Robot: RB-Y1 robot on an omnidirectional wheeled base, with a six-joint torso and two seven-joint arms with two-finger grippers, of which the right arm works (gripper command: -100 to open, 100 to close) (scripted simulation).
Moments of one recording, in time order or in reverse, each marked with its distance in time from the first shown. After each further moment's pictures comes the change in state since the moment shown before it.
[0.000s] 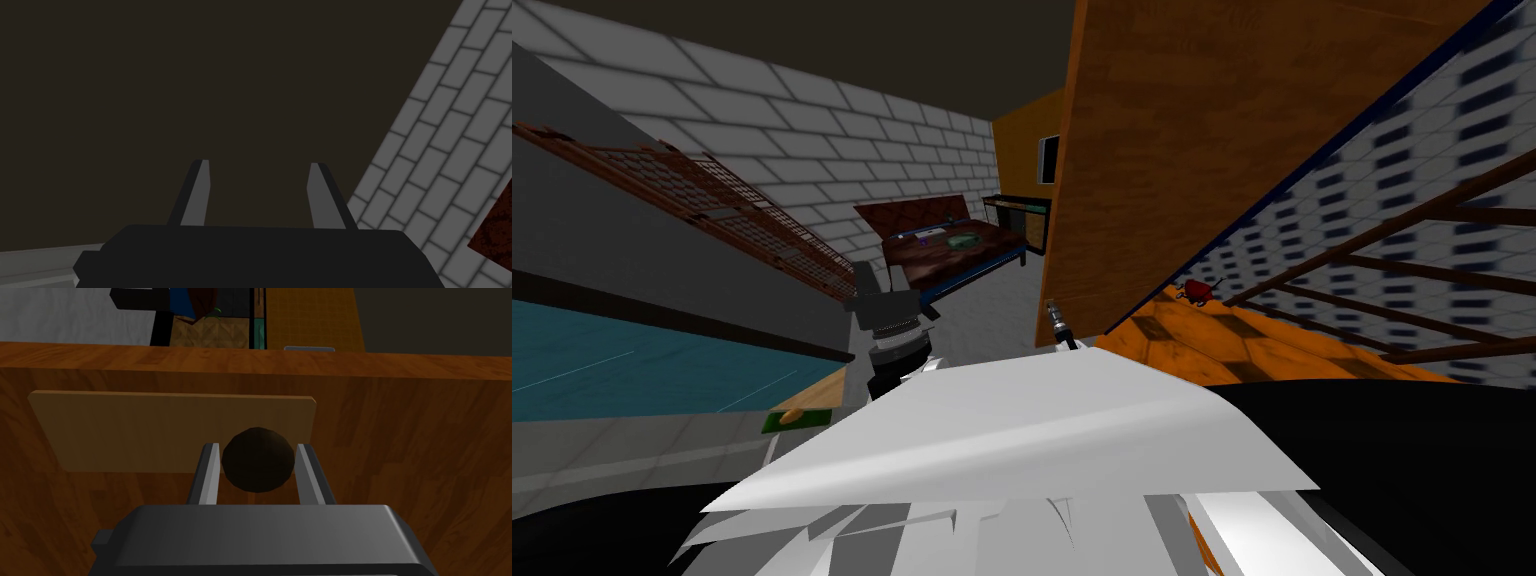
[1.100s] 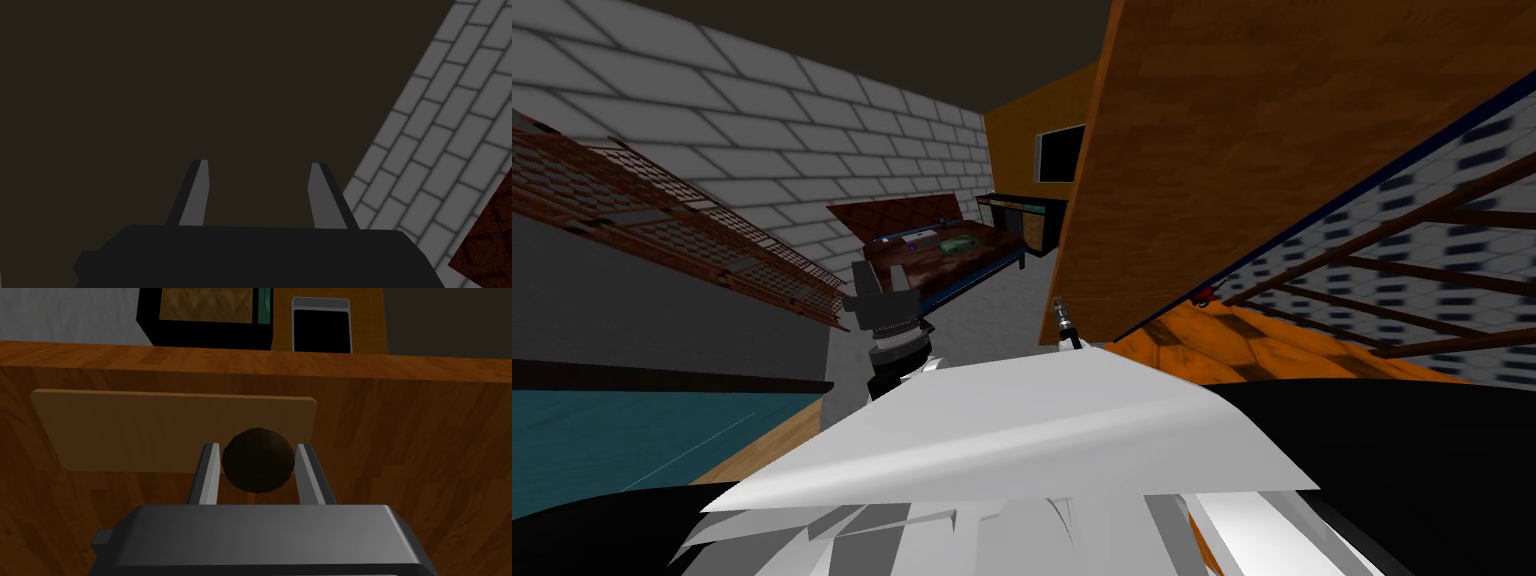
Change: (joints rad) arm -0.022 -0.010 -0.096 0.023 -0.054 0.007 0.036
